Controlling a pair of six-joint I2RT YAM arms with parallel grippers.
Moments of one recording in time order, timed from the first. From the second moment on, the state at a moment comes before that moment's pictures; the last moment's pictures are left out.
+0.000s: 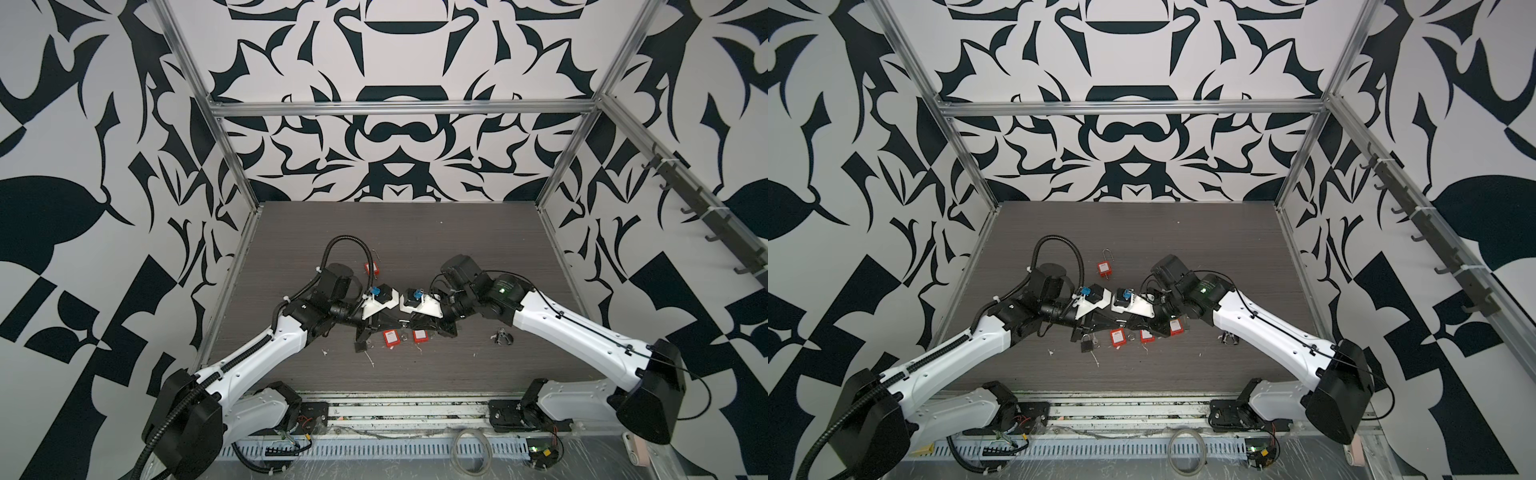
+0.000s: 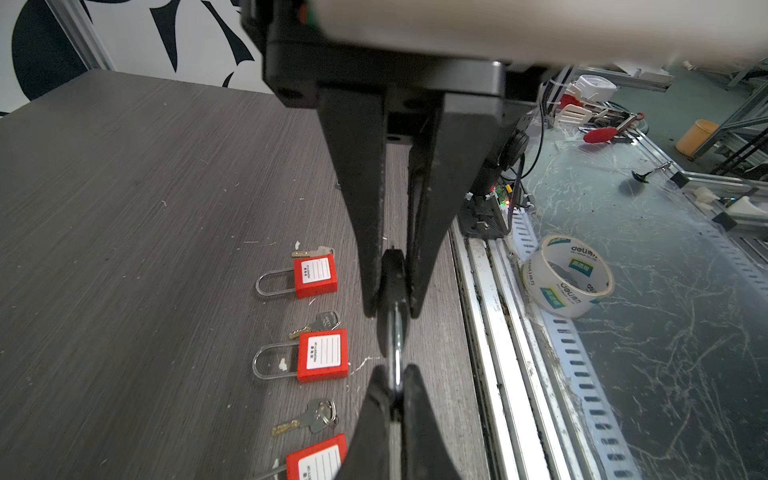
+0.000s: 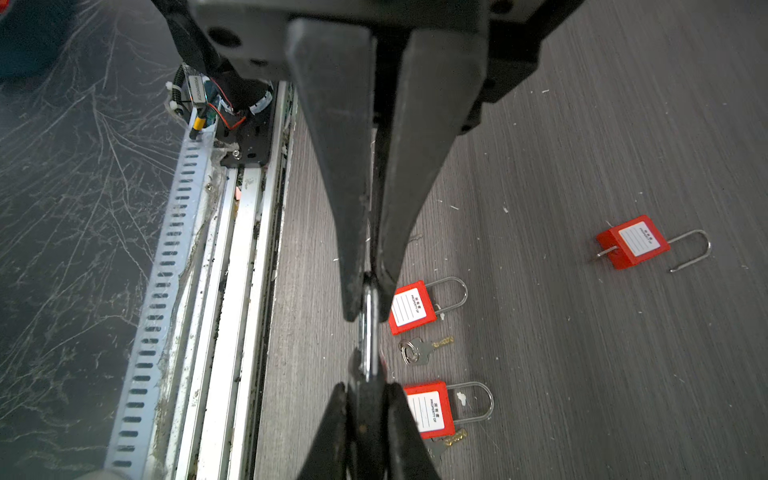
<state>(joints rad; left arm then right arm) -0.64 1.13 0.69 -0.22 0.95 0.44 0.80 1.28 1.07 -0.72 -0.56 -0.58</state>
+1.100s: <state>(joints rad) -0.67 1.17 0.59 0.06 0.90 0.31 0.81 1.30 1.03 -0.66 -0.49 -0.56</state>
